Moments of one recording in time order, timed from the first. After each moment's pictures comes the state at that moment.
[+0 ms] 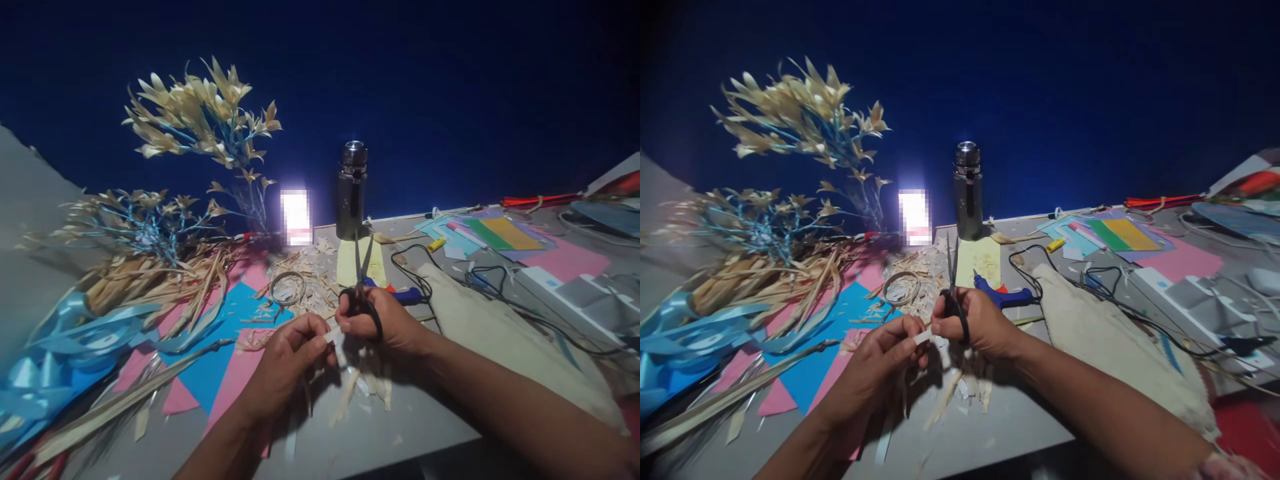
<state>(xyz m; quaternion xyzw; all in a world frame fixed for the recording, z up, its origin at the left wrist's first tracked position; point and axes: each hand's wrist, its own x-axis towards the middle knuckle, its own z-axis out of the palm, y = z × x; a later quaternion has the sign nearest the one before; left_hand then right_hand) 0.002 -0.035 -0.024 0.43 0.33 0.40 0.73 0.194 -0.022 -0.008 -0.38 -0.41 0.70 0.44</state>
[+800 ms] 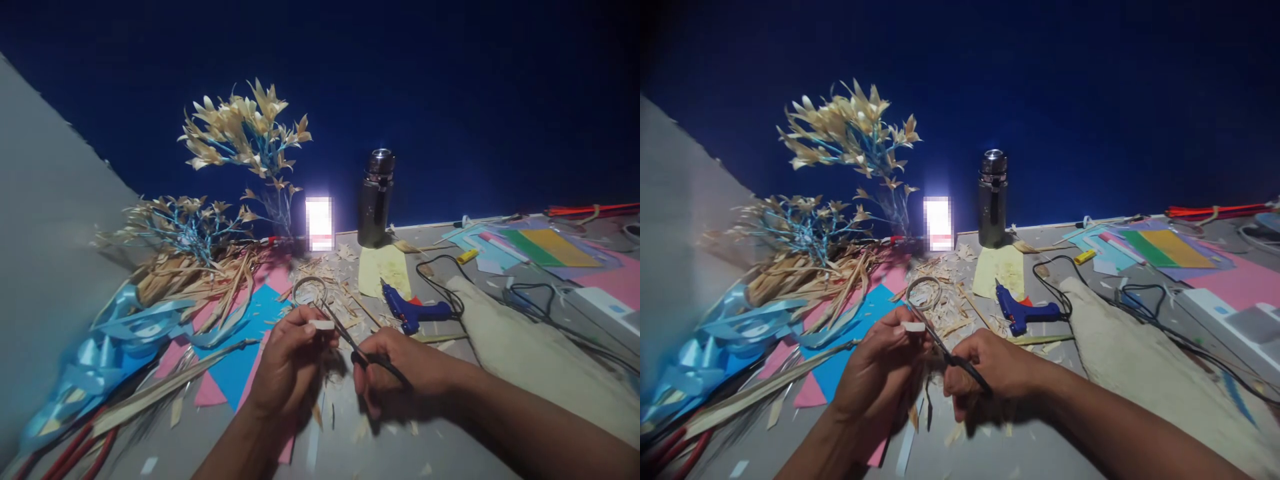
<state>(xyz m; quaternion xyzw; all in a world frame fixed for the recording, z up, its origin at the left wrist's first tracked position) -0.006 -0.028 -0.012 0.28 0.32 0.54 0.72 0.194 -0.027 -0.017 -0.39 -0.52 0.75 0.13</state>
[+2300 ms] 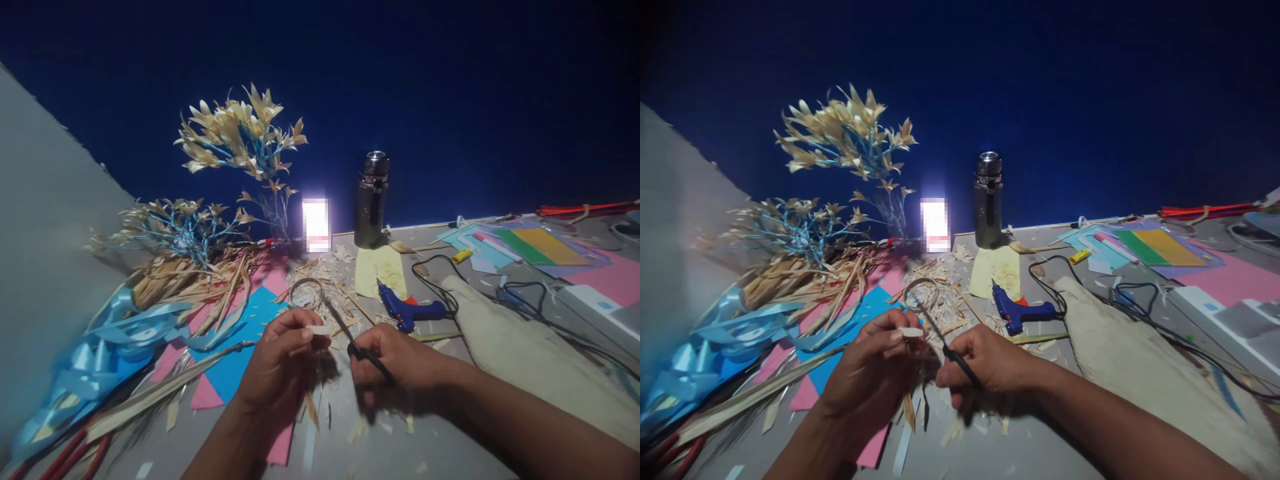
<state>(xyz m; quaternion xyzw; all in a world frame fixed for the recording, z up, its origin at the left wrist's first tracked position) -0.011 -0.029 -0.003 0.27 0.34 0.52 0.74 0.189 -0.028 -0.024 -0.39 -0.47 0.77 0.20</state>
